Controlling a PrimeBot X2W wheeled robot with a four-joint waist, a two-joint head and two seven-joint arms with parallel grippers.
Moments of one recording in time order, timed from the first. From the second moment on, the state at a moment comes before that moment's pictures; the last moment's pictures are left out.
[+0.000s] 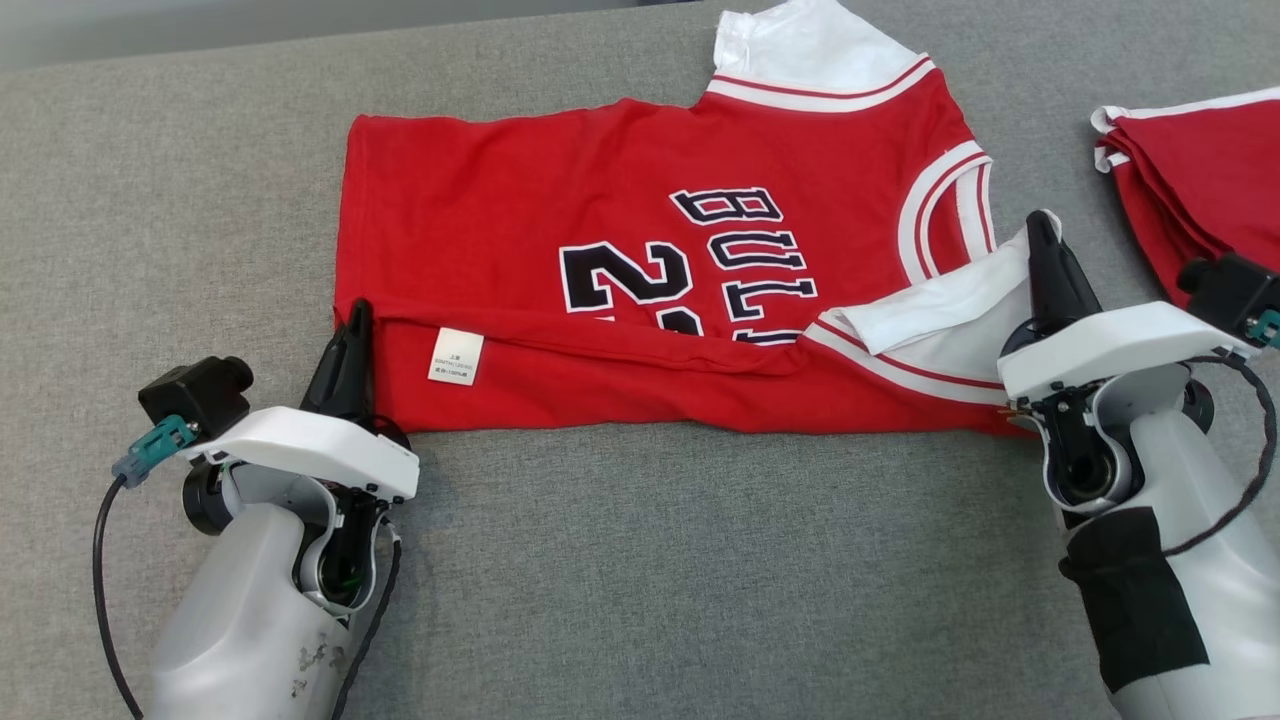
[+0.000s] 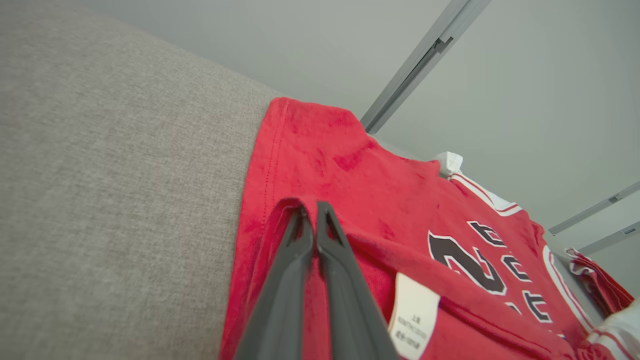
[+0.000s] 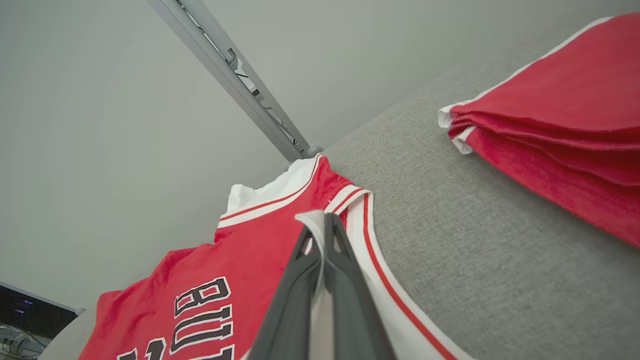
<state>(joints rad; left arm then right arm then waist) -0.52 0.14 -0.28 0.68 -0.81 -0.07 -0.26 -0.63 -0.05 0.02 0.67 0.67 0.13 -0.14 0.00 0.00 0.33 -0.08</state>
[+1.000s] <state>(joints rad) -0.28 0.17 -0.28 0.39 -0.75 -0.03 -0.17 -0.85 -0.11 0.18 0.90 0.52 0.13 -0.26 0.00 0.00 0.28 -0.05</state>
